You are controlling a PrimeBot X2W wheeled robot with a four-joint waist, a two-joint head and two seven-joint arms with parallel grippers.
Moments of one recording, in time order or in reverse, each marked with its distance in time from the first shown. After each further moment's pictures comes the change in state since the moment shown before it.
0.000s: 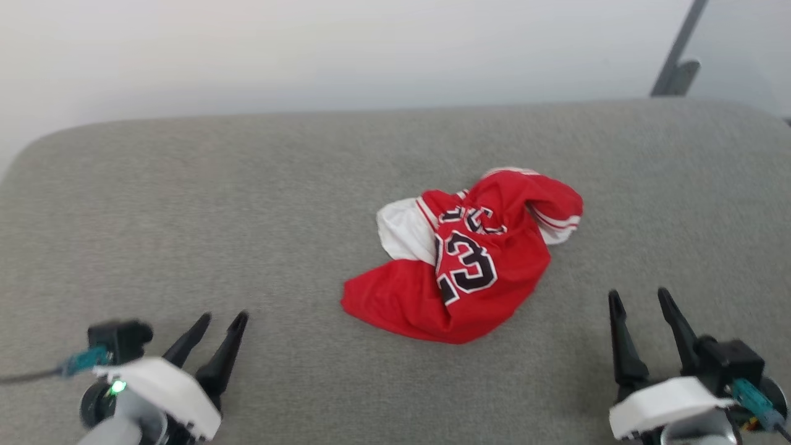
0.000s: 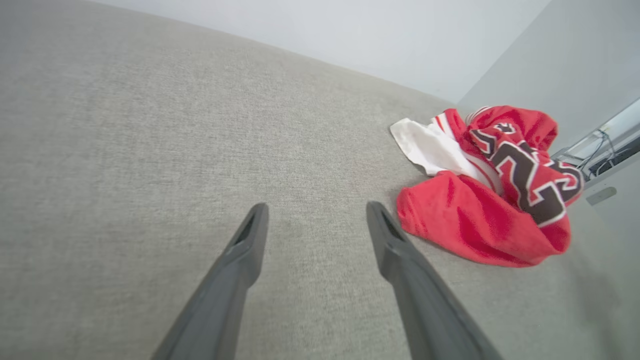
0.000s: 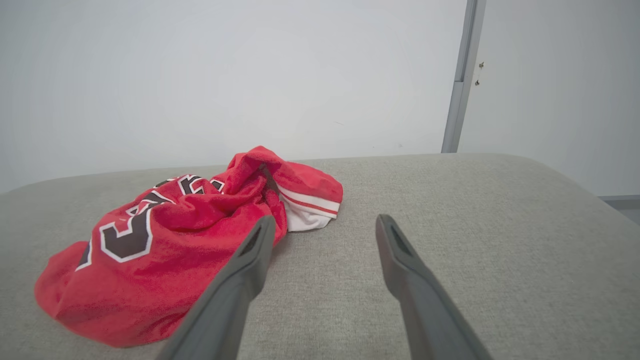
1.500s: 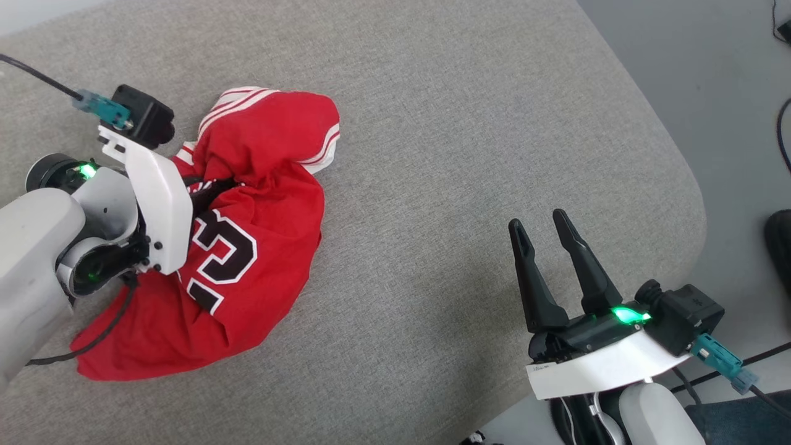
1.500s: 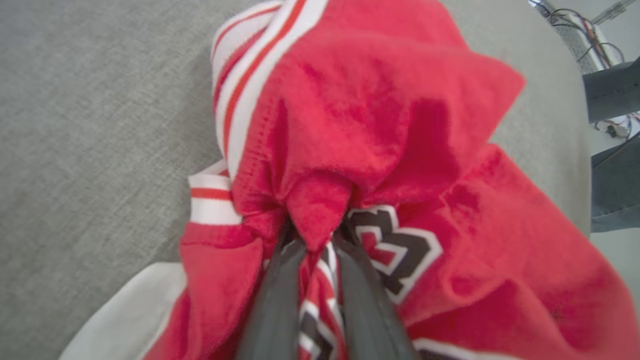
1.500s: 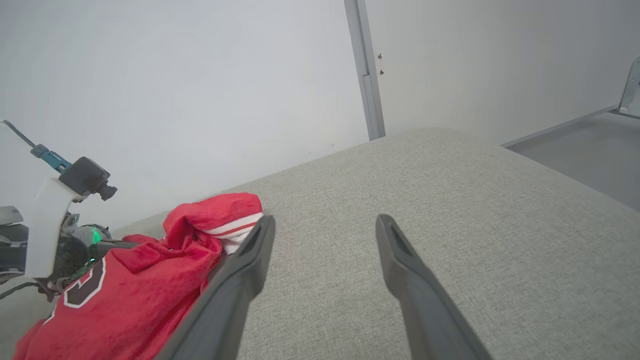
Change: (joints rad) left arm -0.738 0.239 -0.507 -0.114 -0.130 0.000 0.565; right arm -0.101 -0.001 0.325 -0.220 0.335 0.000 0.000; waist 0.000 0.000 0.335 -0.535
